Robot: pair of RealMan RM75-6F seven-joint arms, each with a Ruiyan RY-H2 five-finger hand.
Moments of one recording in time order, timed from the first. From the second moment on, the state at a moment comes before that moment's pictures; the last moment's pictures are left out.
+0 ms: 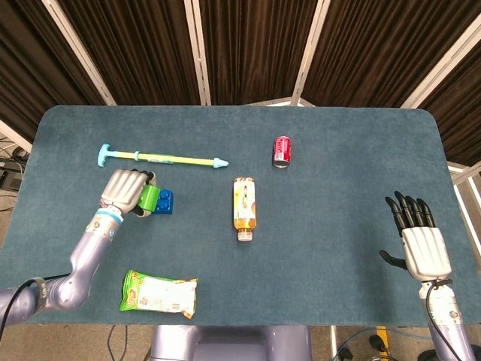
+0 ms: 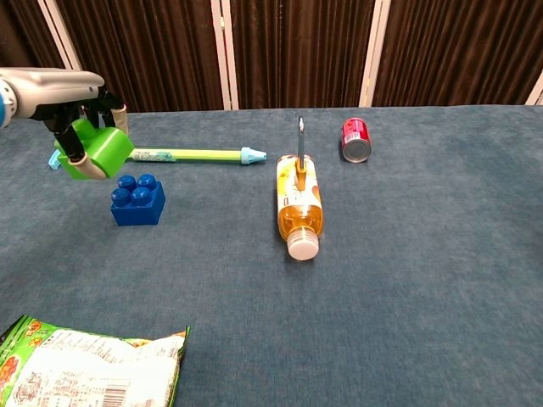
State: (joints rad) left arm -0.82 -1.31 -0.24 -1.66 0.65 0.94 0.70; right arm 0.22 -1.17 0.08 -1.66 -1.43 1.44 -0.20
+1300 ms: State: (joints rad) left arm -0.99 -1.49 -0.17 -1.43 0.39 0.91 0.73; right arm 0.22 -1.17 0.10 -1.65 -1.42 1.39 -0.18
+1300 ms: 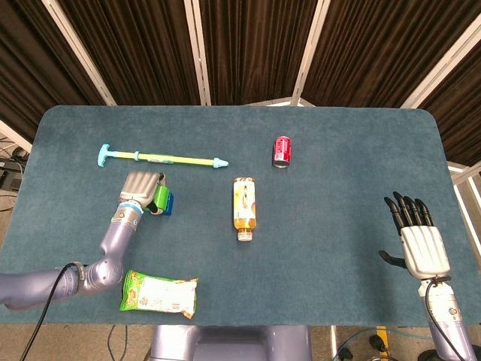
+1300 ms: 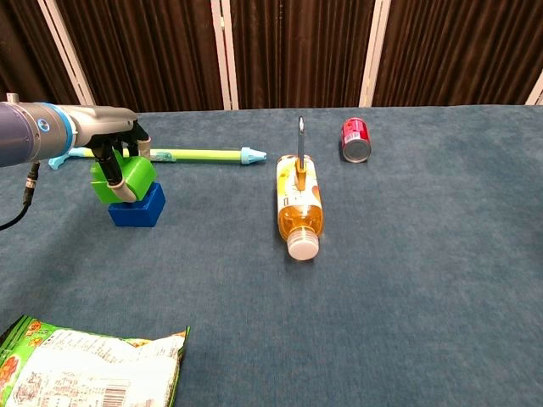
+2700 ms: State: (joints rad) left arm -0.97 -1.45 -0.13 -1.46 0.44 0.91 0.67; right arm 0.22 -1.17 0.10 -1.65 -1.43 1.38 -0.18
